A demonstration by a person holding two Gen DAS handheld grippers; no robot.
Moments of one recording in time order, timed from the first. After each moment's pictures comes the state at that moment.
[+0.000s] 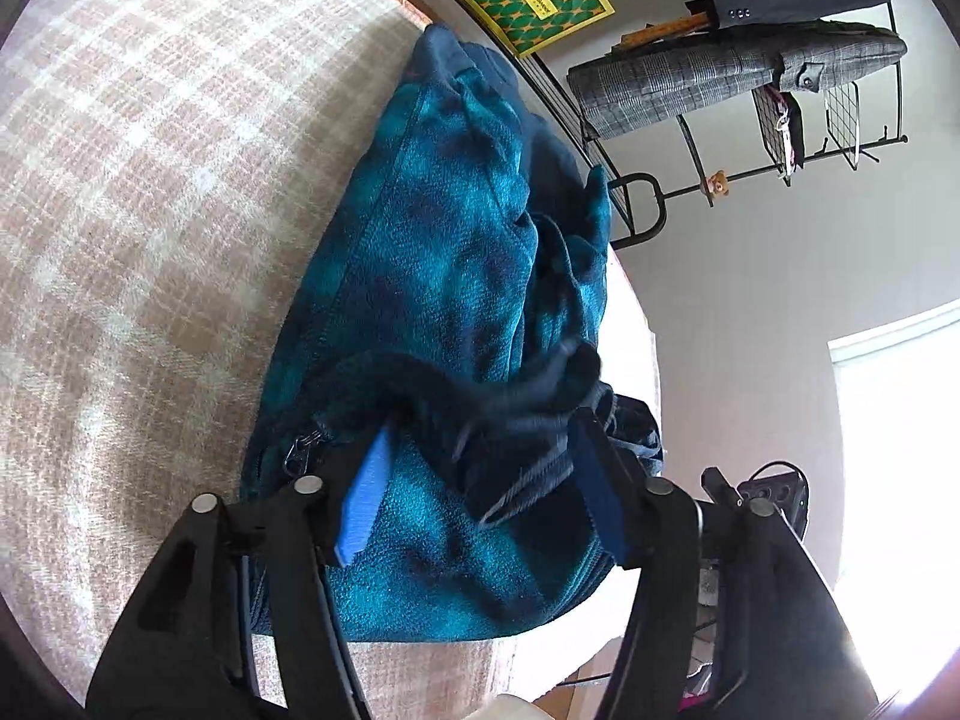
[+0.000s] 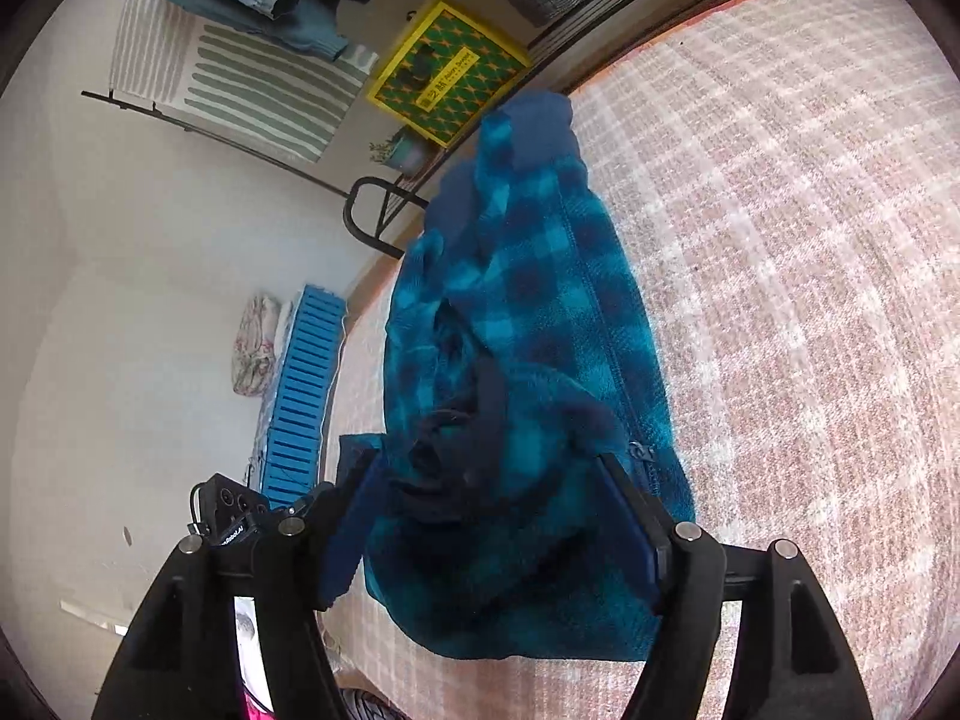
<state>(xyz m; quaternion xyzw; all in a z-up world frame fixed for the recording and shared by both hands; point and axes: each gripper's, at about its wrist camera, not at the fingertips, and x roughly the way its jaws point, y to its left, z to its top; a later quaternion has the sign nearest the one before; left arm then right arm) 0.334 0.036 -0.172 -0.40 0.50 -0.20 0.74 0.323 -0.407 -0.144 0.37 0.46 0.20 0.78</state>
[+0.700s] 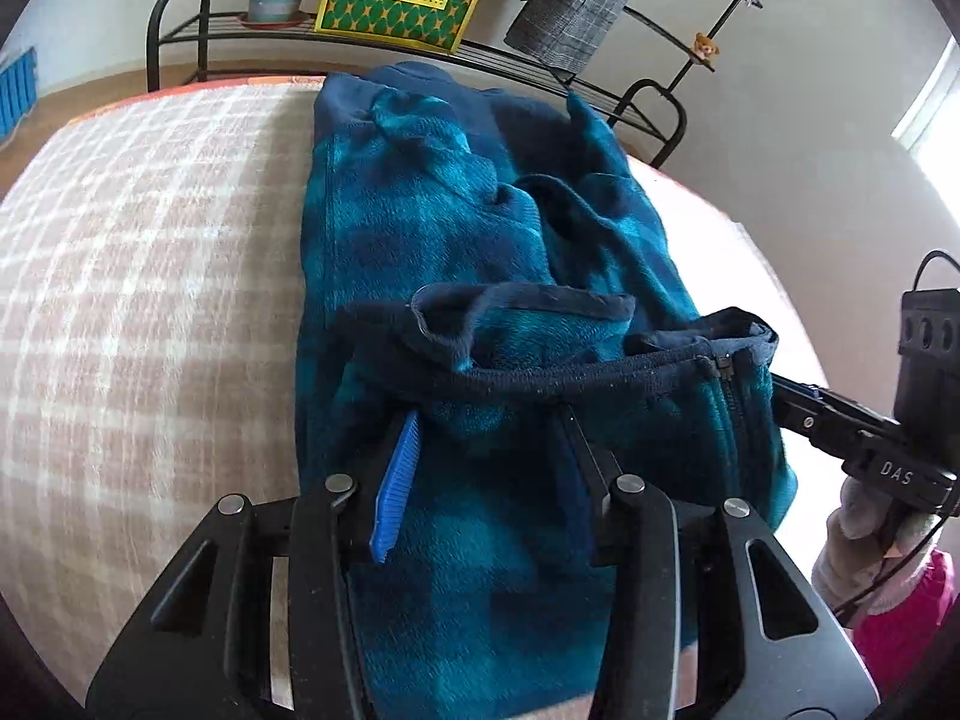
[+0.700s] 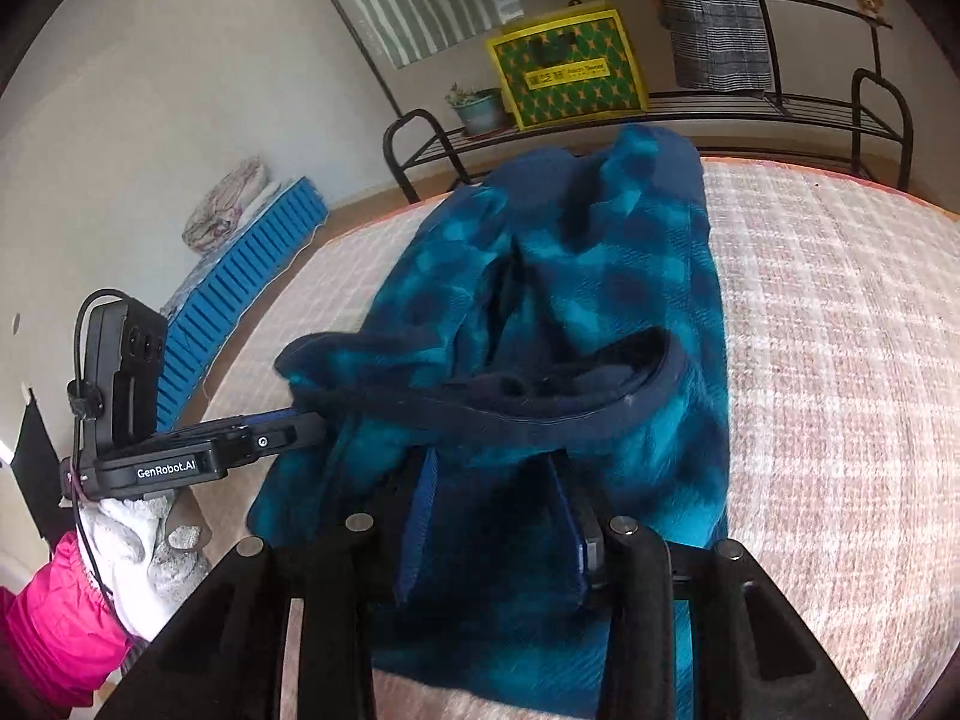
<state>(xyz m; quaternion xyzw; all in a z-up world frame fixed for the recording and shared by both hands) 0.355 -0.032 -0.175 -0.09 0.48 -0.19 0.85 0.341 -0.312 -0.147 0.10 0.45 0.20 0.86</state>
